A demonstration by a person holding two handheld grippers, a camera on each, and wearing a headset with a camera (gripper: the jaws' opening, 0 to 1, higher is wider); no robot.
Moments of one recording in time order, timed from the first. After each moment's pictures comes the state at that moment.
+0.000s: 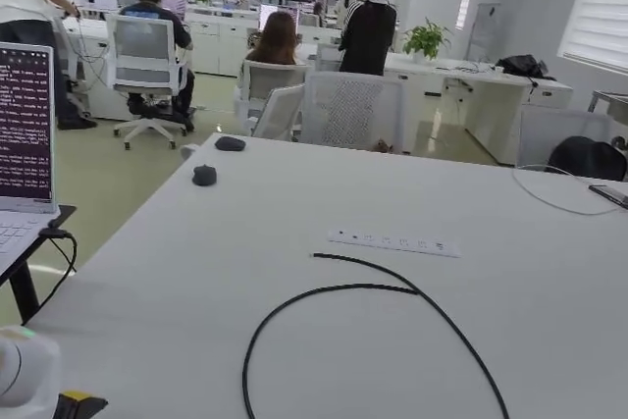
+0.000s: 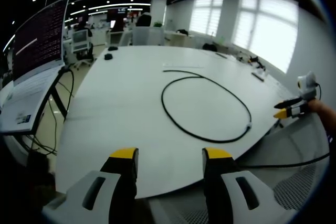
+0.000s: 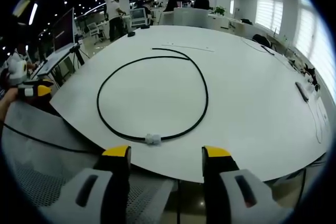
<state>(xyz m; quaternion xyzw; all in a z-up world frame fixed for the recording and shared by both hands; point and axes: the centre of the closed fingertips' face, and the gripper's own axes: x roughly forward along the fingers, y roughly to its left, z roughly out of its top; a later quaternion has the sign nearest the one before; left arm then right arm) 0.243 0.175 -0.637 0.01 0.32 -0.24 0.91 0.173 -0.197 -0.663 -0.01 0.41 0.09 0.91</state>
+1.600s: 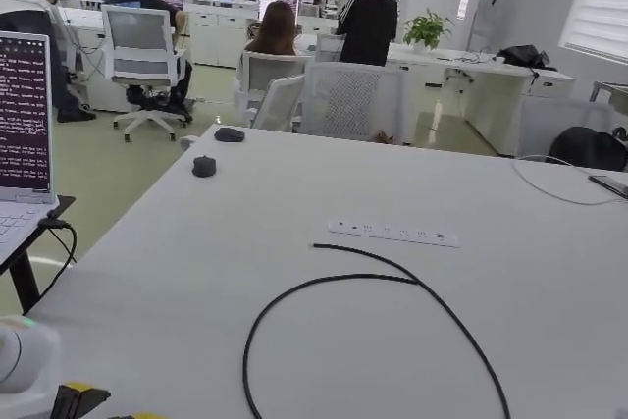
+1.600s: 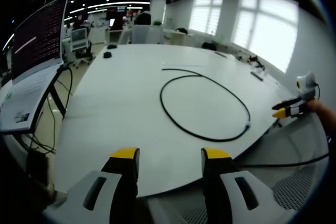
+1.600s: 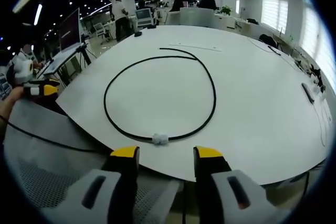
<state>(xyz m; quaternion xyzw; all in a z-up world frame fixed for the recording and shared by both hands) 0.244 0.175 -0.640 0.00 0.33 -0.25 0.91 0.172 -0.187 -0.664 0.00 0.41 0.12 0.91</state>
